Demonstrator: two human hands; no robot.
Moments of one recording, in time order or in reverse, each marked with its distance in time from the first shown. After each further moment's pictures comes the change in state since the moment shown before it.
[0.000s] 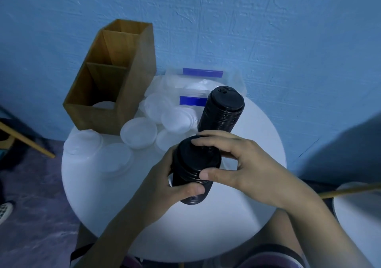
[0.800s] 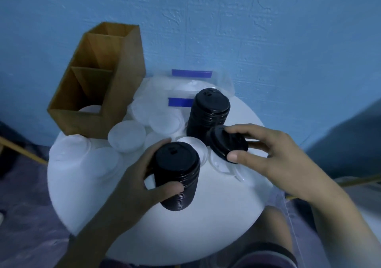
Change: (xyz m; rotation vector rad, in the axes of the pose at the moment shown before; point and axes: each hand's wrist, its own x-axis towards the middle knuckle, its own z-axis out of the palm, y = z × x) left_hand -0.007 0.016 -0.010 0.030 -0.003 -0.009; right_hand -0.035 0.014 -0.047 0.094 0.214 0.184
